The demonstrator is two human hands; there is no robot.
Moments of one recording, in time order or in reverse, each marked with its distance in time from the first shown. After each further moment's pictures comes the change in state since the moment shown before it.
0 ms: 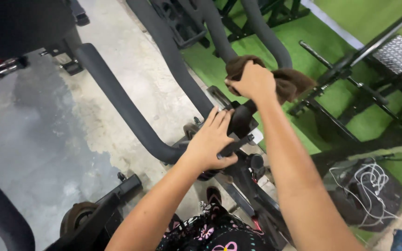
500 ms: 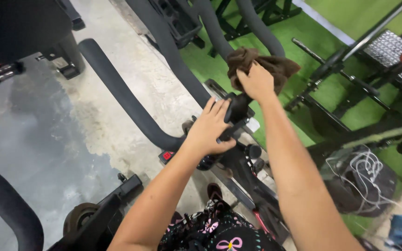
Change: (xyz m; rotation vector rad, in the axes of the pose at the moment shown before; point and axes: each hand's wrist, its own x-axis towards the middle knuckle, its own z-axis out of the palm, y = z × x) left_hand -0.002 -0.007 0.009 0.071 0.011 0.003; right_hand -0.021 0.034 0.038 0.400 0.305 -0.099
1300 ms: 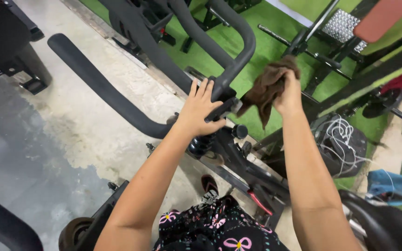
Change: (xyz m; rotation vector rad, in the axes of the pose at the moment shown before) left_hand -0.001 -0.007 0.010 -0.023 0.005 0.051; right_hand -0.119 0.076 -0.080 1.621 0.263 0.503
